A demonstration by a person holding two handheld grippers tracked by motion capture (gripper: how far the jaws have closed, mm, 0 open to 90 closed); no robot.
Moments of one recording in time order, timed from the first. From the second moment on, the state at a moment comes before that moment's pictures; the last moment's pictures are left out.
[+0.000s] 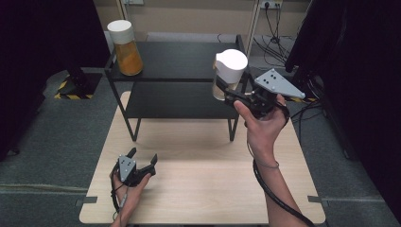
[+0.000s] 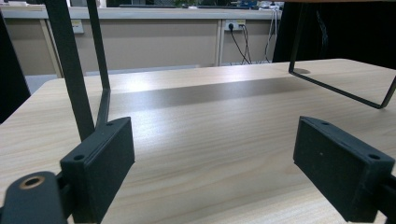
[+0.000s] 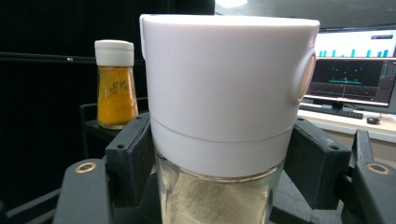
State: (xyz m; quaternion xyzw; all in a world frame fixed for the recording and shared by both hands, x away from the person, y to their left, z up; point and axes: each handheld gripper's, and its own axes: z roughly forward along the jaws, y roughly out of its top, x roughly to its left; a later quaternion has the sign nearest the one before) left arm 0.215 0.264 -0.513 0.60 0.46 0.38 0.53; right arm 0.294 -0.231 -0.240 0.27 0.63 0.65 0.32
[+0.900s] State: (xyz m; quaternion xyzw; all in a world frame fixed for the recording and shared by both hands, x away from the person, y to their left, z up) left arm 0.216 0.265 -0.514 0.60 0.46 0.38 0.53; right arm 0.322 -0.208 -0.213 0.30 0.62 0.64 0.35
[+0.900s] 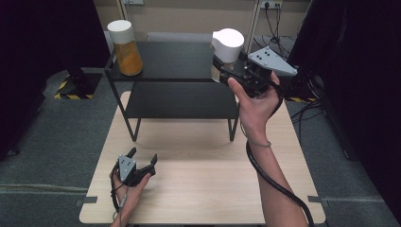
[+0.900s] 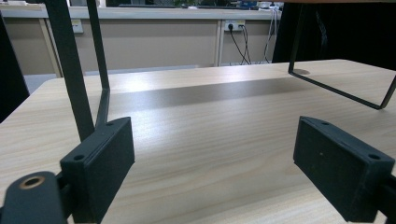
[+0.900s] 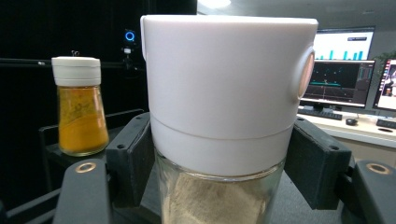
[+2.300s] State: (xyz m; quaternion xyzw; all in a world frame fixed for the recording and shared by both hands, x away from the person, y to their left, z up) left arm 0.216 0.264 -0.514 0.60 0.46 0.38 0.53; right arm 0.365 -0.183 -0.203 0.35 0.62 0.60 0.37
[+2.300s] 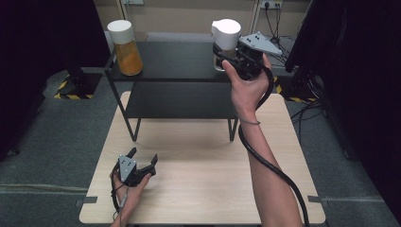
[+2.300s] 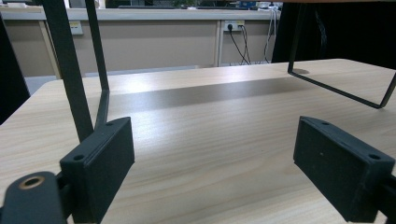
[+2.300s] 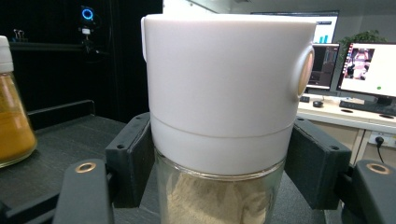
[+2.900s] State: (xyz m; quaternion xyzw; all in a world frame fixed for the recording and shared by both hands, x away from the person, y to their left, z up) left arm 0.216 0.264 -0.514 0.60 0.46 0.38 0.53; right arm 0.372 -0.180 -0.208 0.36 0.63 0.58 0.37
